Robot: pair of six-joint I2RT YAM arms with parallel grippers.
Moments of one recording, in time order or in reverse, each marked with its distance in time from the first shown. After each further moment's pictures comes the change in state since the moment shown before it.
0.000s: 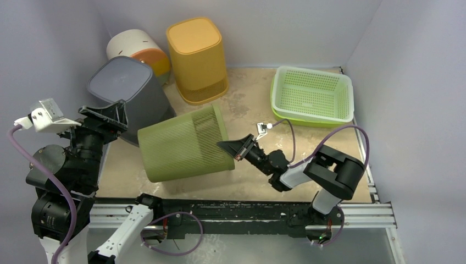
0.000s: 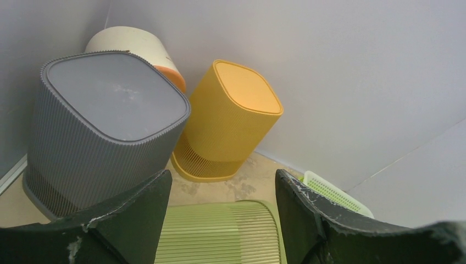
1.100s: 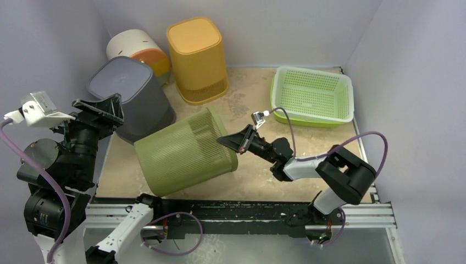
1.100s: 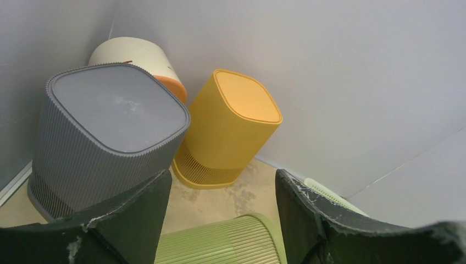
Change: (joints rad) left arm 0.000 0.068 0.105 -0.029 -0.021 0.013; right arm -0.142 -0.129 0.086 -0.147 -0.333 0.164
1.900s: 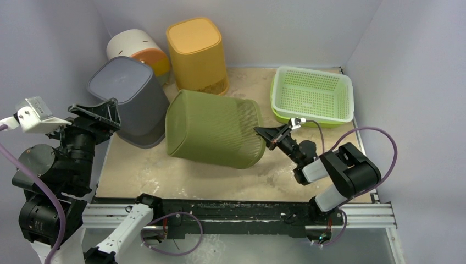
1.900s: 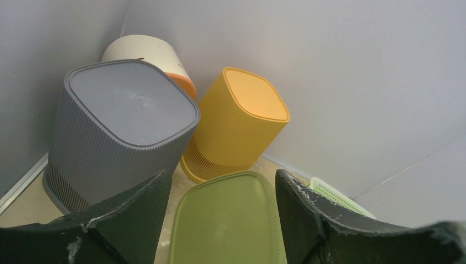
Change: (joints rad) left arm 0.000 -0.014 0.024 -0.059 -0.024 0.000; right arm -0.410 0.075 -0.282 0.146 -0.074 0.232
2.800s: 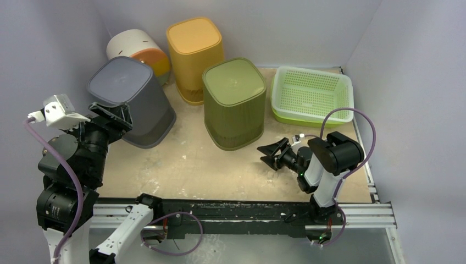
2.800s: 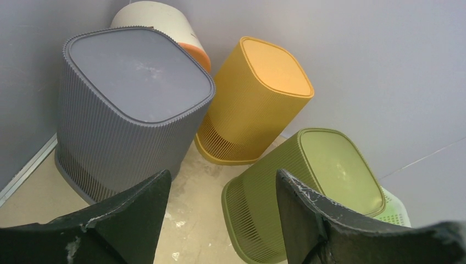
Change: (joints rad) left arm 0.000 -0.024 -0.141 0.015 -0.001 0.000; right arm -0.094 0.238 -0.120 -0.050 -0.090 -0.261
